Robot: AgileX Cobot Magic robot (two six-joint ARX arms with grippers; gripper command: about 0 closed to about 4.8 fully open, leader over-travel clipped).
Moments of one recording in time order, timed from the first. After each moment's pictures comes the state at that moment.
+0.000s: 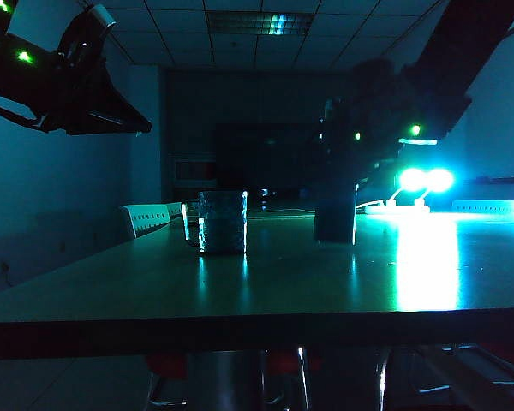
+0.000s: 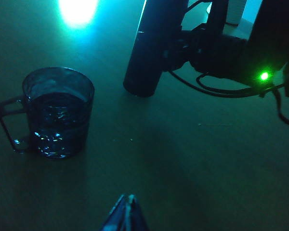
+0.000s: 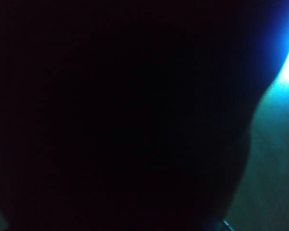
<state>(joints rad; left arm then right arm) -0.13 1.49 0.91 0.22 0.74 0.07 0.33 2.17 1.49 0.53 0.23 0.15</state>
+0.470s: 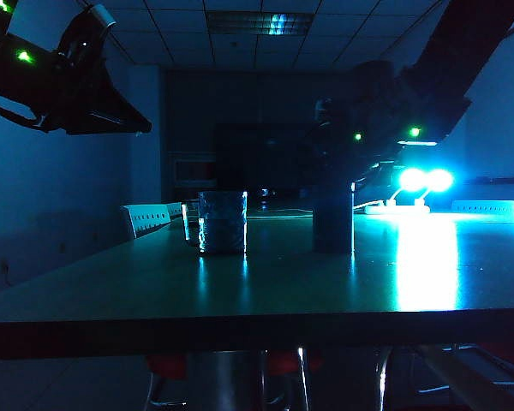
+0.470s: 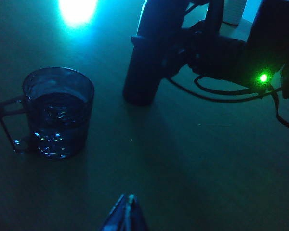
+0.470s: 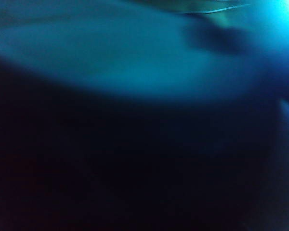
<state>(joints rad) -0.13 1.49 0.91 0.22 0.74 0.07 0.33 2.18 1.49 0.55 0.16 0.05</state>
